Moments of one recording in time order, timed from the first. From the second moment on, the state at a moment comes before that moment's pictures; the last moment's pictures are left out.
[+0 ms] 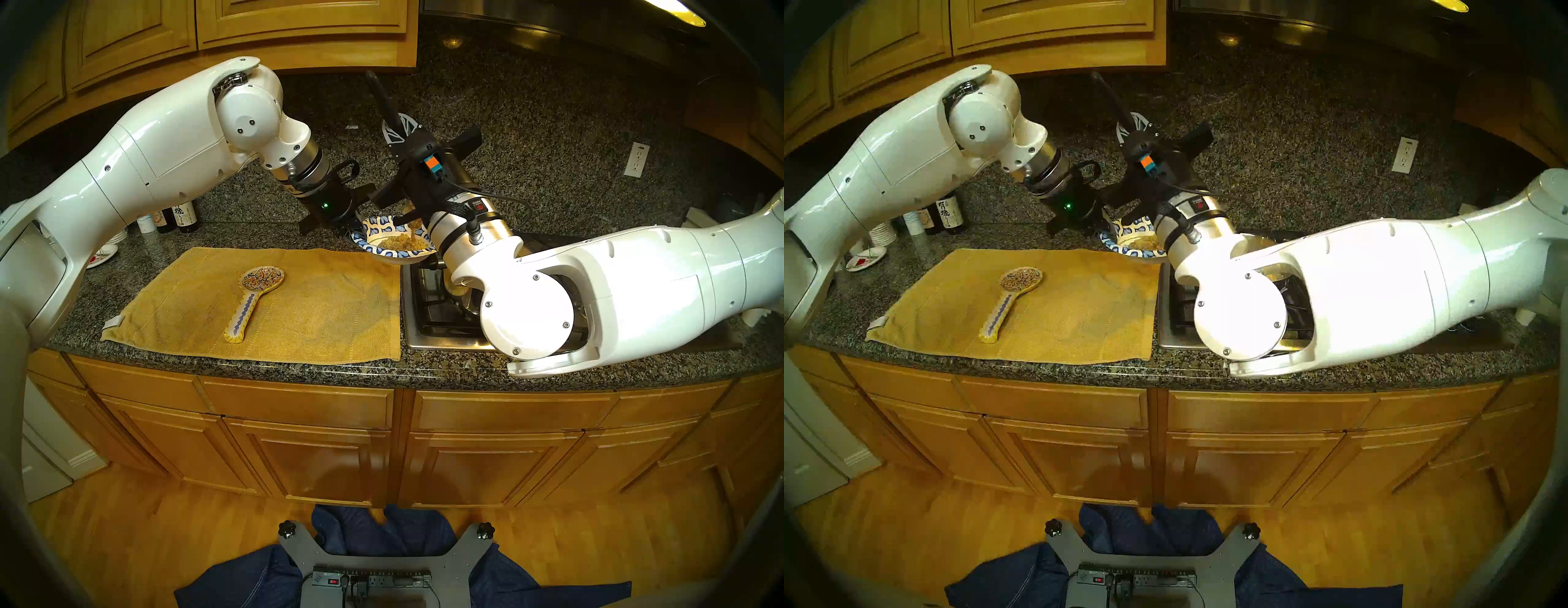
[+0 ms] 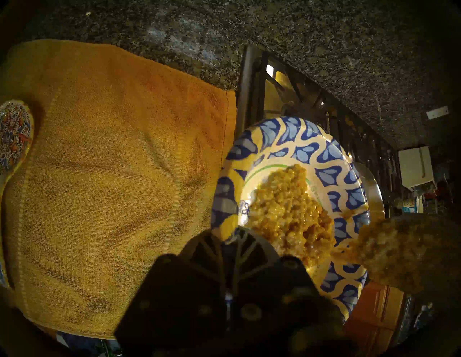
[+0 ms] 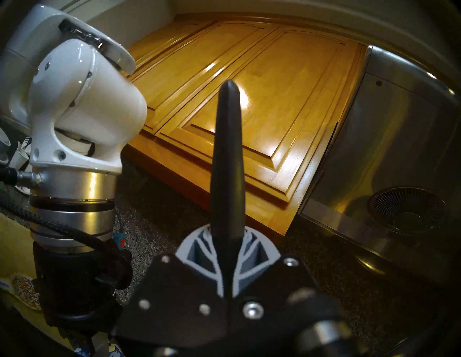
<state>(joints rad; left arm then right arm) -0.03 -0.90 -0.27 -1.34 -2.88 0.71 1.13 0.37 -0.88 -0.66 -2.13 0.79 -0.14 -1.26</state>
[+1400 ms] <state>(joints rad) -0.02 -0.90 -0.28 -1.34 -2.88 0.71 1.13 0.37 -0.87 -0.68 -2.13 0.76 -0.16 -1.27</state>
